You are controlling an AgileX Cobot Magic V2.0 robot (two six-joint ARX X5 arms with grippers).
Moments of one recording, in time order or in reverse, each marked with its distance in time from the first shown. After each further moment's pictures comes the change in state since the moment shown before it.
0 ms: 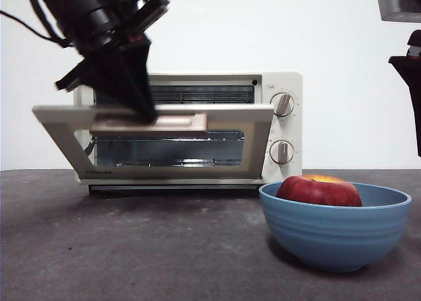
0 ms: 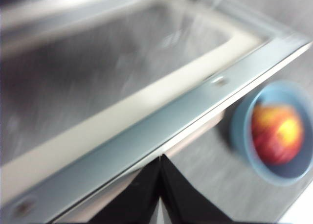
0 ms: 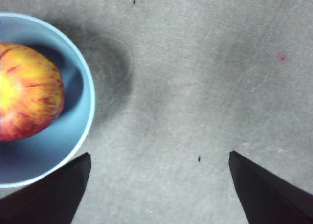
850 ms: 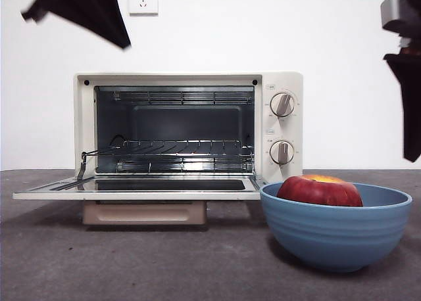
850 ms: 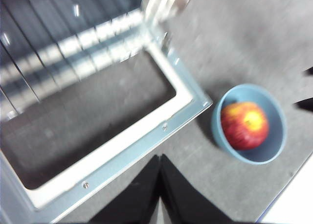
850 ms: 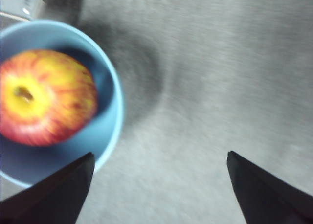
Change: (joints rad) left arm 0.002 -0.280 -0.001 -0.065 -0.017 0.074; right arm -0.122 0.063 0.000 0.043 -0.242 -0.020
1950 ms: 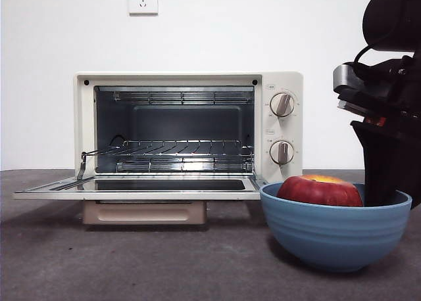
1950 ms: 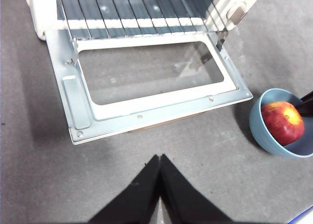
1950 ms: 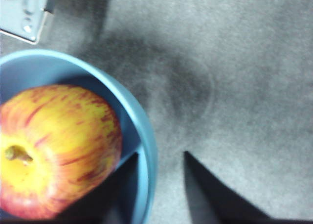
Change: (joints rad) left arm 0.230 -0.643 -0.551 0.107 0.002 -0.117; right arm -0.006 0.291 0.000 0.215 -0.152 -0.015
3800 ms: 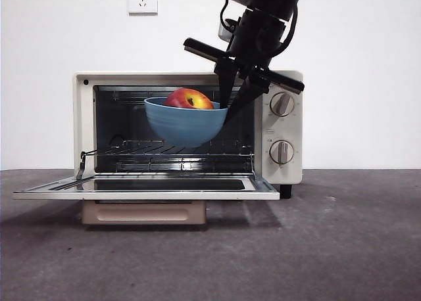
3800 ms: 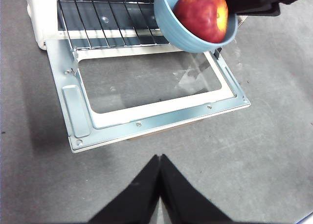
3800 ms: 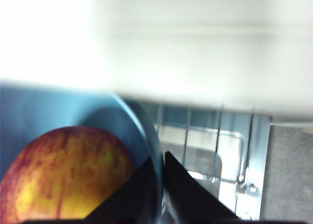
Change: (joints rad) left arm 0.000 -0.007 0.000 0.020 0.000 -0.007; right arm 0.210 0.519 0.848 -0.037 0.190 0.447
